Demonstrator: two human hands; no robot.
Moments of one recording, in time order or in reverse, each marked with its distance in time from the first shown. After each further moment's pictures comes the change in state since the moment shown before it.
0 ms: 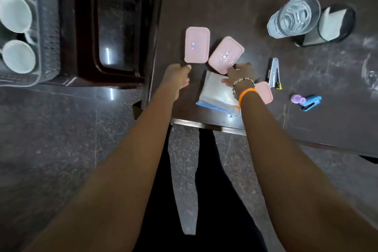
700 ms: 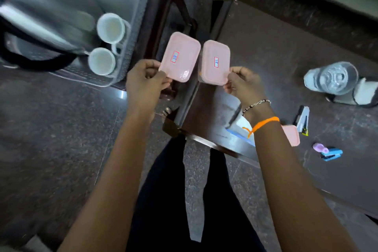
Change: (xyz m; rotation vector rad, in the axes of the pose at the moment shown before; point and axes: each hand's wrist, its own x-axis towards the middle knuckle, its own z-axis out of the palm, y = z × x) left_hand -0.079 0.029 -0.148 -0.262 0.357 0.465; right_hand -0.105 -0.087 0.033 0.248 -0.381 -0.339
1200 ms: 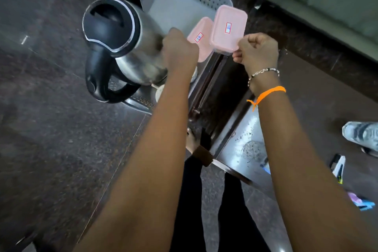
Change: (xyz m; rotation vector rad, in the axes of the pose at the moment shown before) left_hand 0.143 0.110 -0.065 0.604 0.203 0.058; right_hand 0.038 -0.134 0.186 -0.115 0.067 -0.288
